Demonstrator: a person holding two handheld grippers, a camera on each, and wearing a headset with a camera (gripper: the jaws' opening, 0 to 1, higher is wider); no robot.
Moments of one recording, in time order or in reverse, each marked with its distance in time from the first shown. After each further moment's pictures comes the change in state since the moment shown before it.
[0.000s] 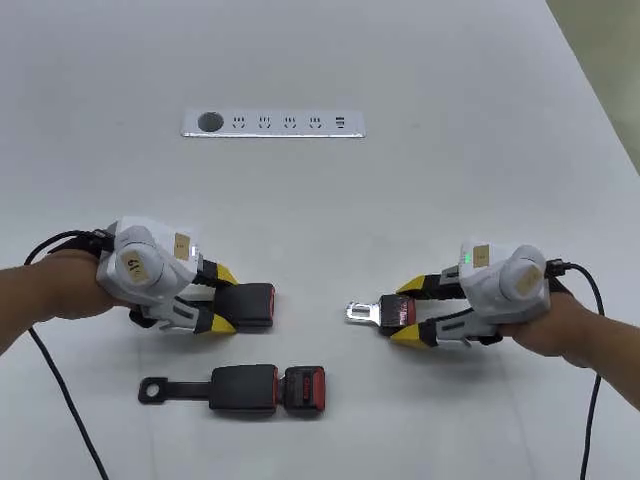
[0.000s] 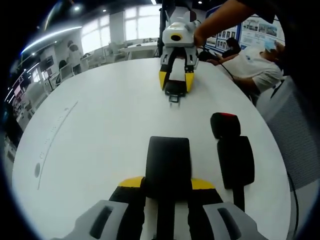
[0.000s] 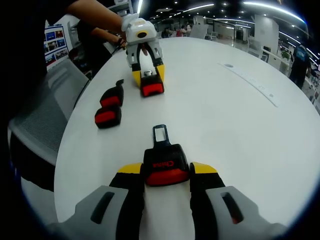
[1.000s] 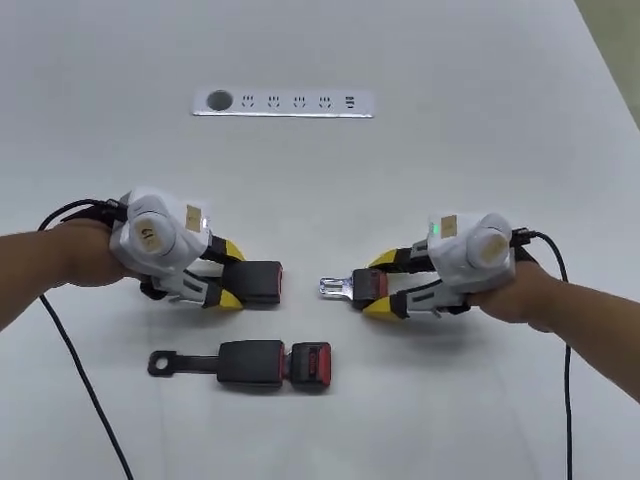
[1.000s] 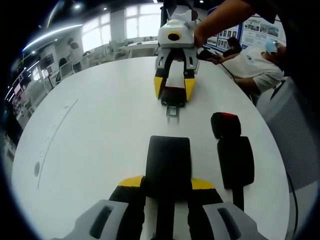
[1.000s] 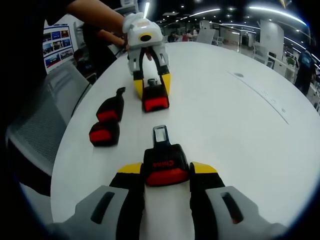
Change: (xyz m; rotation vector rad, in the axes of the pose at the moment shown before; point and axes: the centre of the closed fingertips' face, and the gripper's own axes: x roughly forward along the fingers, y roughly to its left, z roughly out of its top) left arm -0.001 0.005 -0.002 -0.012 0.016 -0.003; right arm 0.034 -0.002 0.035 -0.036 -0.051 0.034
